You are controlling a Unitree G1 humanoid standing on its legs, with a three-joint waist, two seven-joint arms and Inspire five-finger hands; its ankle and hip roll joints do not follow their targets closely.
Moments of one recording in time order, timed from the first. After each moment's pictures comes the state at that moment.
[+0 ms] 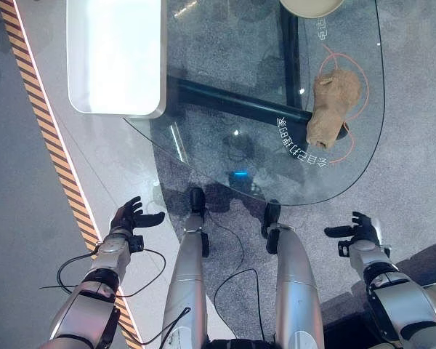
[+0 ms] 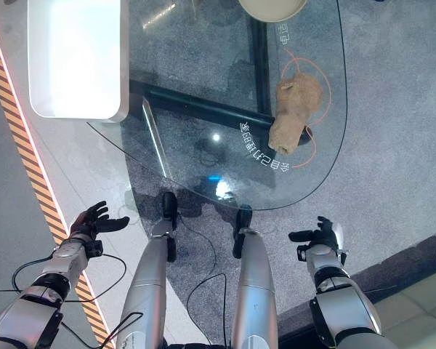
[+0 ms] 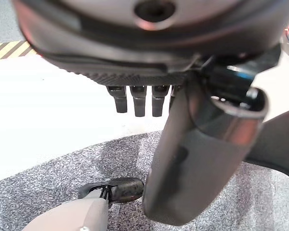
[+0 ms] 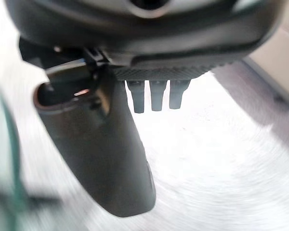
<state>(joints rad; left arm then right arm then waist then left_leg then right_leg) -0.52 0.48 -0.22 1.12 -0.53 -0.10 0.07 -0.64 -0.49 0.11 1.28 0.49 -0.06 -0.42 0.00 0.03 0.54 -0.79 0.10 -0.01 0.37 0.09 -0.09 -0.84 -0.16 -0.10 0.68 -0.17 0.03</state>
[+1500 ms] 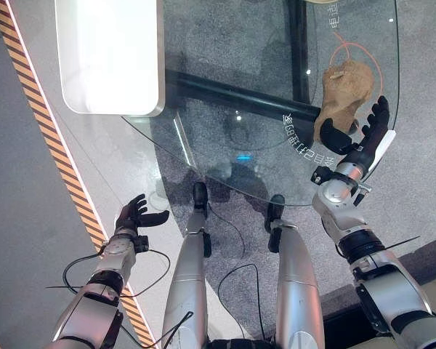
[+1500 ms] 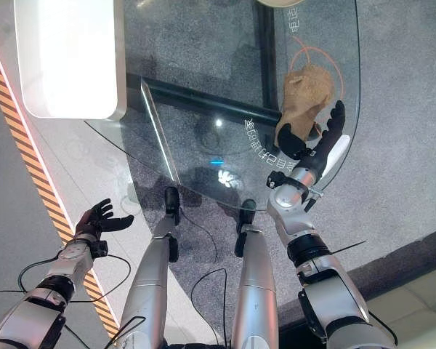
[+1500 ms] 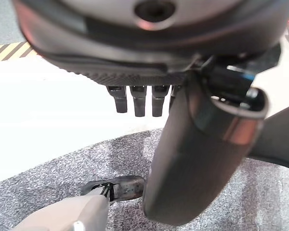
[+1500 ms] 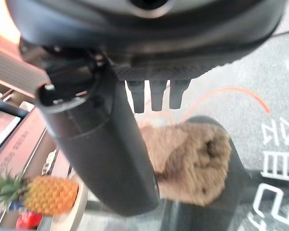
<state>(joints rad) -0.51 0.45 -0.26 1.10 -0.56 -0.15 0.10 -0.72 -0.42 0.33 0.59 0.39 -0.21 -0.92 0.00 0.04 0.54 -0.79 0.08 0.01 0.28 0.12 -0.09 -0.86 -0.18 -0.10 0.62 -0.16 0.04</state>
